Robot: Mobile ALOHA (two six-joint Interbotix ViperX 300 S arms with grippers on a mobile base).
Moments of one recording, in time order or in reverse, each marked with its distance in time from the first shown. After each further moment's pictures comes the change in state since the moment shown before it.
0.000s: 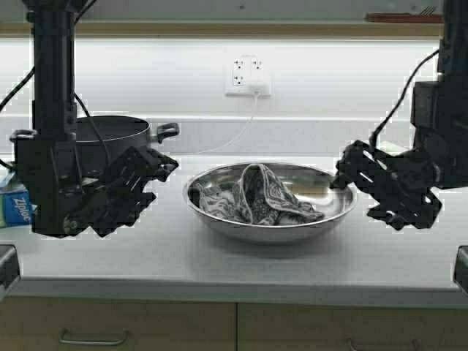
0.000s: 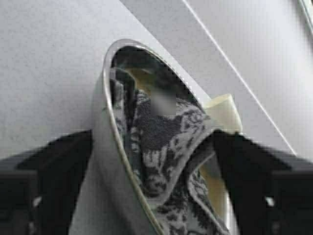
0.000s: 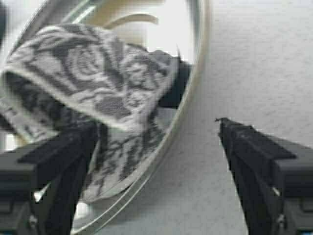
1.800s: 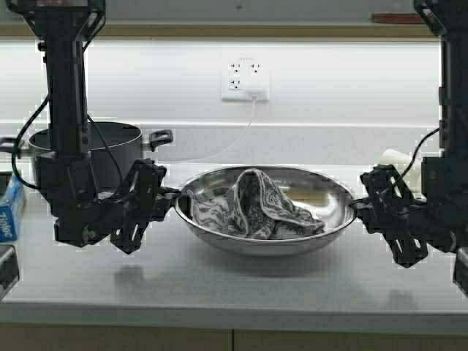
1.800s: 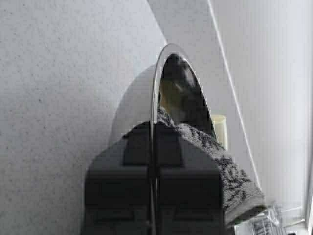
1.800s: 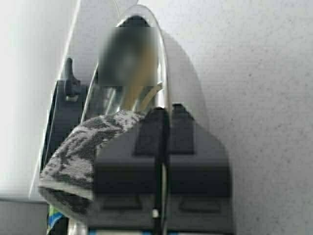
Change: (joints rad) left arm 0.006 0.081 -0.179 0.083 0.143 -0.285; right arm -0.149 0.351 -0.164 -0.285 -0.474 0.430
